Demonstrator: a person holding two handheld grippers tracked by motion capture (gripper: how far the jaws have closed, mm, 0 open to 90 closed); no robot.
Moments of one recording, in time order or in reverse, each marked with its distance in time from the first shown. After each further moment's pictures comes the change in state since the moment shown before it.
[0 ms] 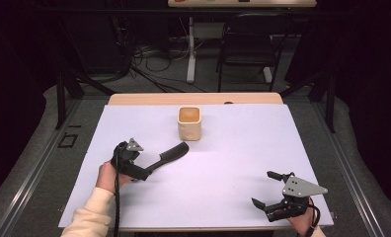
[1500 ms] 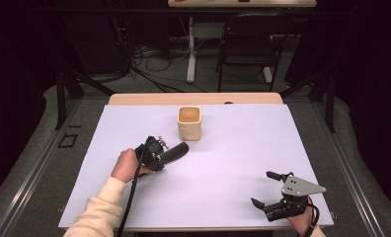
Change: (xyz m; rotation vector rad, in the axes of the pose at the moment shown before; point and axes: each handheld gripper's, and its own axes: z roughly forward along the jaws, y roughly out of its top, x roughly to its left) left arm -0.022 0.059 0.041 0.343 -0.096 0.180; right arm -0.001 -0.001 0.002 0.011 0.007 0.006
